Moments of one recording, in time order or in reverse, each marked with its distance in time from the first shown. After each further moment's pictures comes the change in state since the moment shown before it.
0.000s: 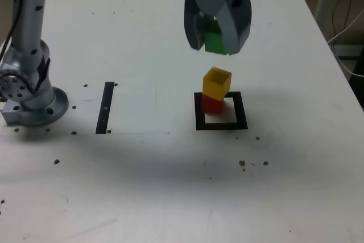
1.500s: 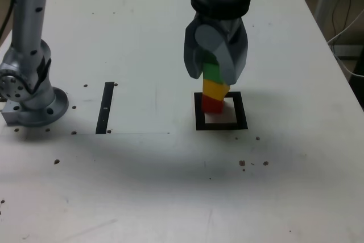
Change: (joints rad) arm -0.039 0.020 0.209 -0.198 0.019 -0.049
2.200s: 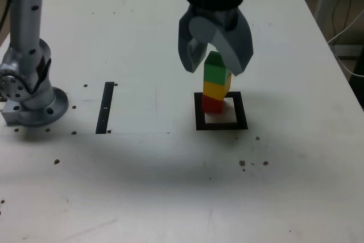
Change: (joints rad) arm 0.000 -0.058 -0.004 0.032 -0.002 0.003
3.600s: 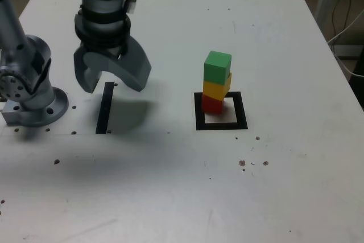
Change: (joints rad) arm 0.000 -0.365 0.827 -0.293 0.080 -0.299
